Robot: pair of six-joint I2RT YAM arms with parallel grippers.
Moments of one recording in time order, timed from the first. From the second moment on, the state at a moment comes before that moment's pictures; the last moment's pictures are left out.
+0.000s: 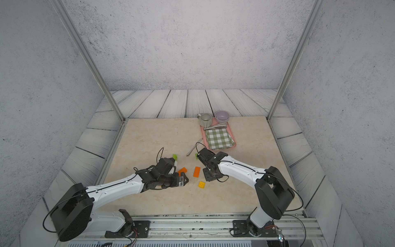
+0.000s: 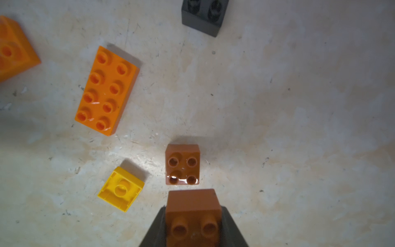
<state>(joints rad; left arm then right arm) -0.79 1.34 0.65 -0.26 0.21 -0.82 0.78 1.58 1.06 -0.85 0.14 0.44</state>
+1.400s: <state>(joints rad) -0.78 1.38 0.65 -0.13 0.31 -0.83 0.78 1.70 1.07 -0.79 0.13 0.44</state>
